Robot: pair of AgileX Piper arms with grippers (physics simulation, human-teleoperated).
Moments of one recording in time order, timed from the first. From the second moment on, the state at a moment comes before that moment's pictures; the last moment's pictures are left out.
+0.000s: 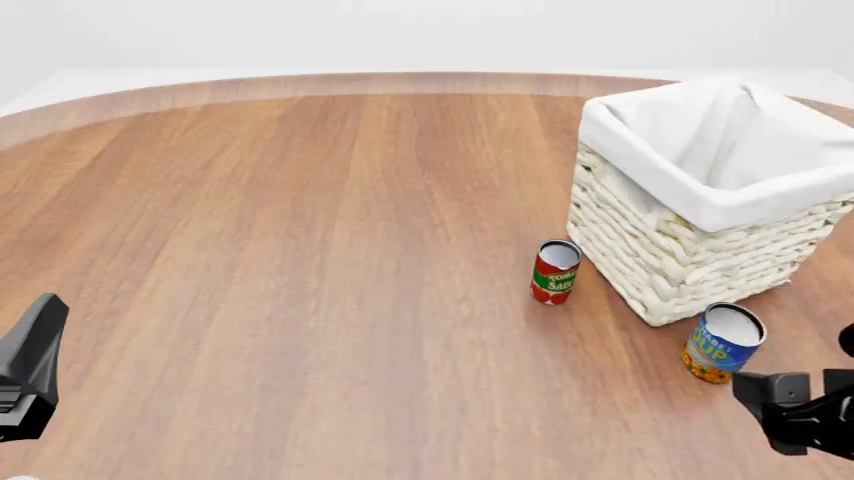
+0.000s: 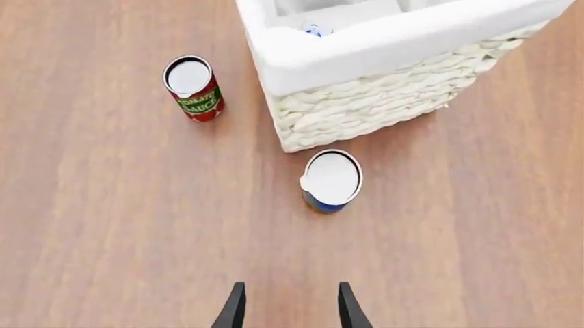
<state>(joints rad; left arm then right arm) 0.00 0.01 0.00 0.00 0.00 0.03 0.48 -0.30 0.67 -0.01</state>
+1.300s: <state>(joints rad) 0.00 0.01 0.00 0.00 0.00 -0.05 0.61 -0.08 0.37 -0.08</state>
